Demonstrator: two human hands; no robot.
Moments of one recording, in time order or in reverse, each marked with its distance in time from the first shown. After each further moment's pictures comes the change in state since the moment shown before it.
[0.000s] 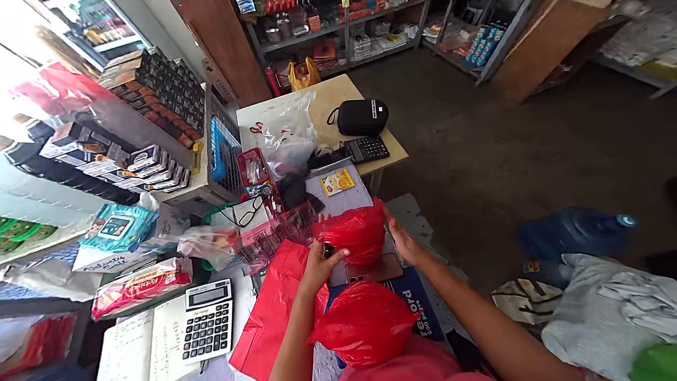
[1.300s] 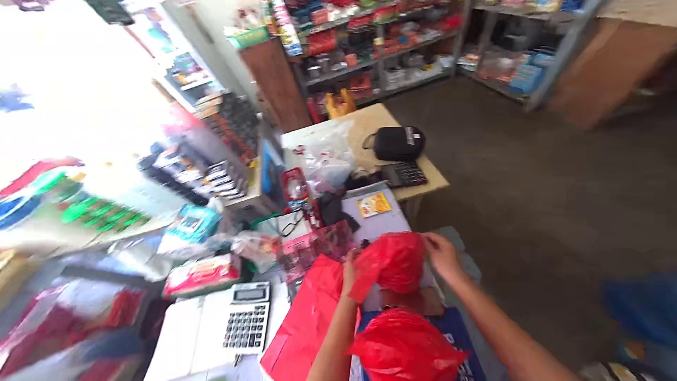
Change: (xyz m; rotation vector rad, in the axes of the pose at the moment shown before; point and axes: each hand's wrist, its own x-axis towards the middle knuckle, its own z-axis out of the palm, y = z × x) left_hand 0.010 -0.021 0.003 0.162 0.220 -0.349; right_hand 0.033 -0.008 0.000 -0.240 0.237 0.290
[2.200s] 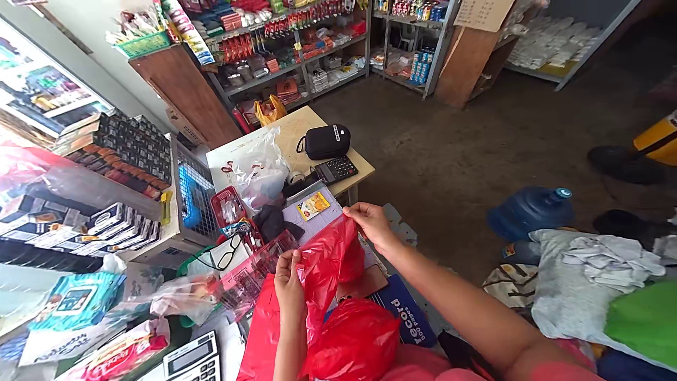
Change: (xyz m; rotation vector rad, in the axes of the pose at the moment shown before) left_hand -0.036 0.090 -0.010 -0.426 0.104 0.246; right_hand -0.004 -0.080 -0.025 0.528 0.050 0.027
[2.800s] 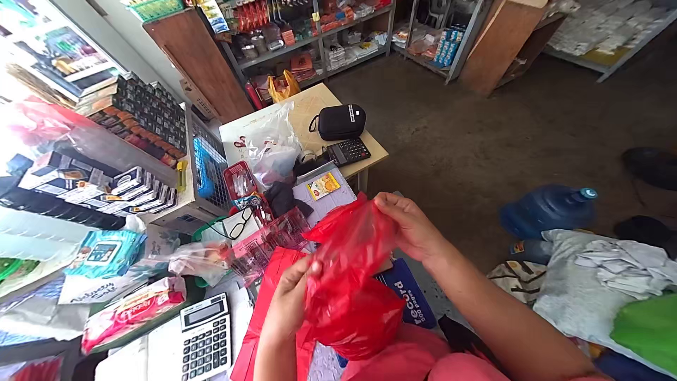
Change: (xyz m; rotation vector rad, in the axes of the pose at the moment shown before) left_hand -0.051 0.085 -0.031 -0.171 -0.558 -0.031; right_hand -0.070 -0.061 -0.013 0.434 -0.328 0.038
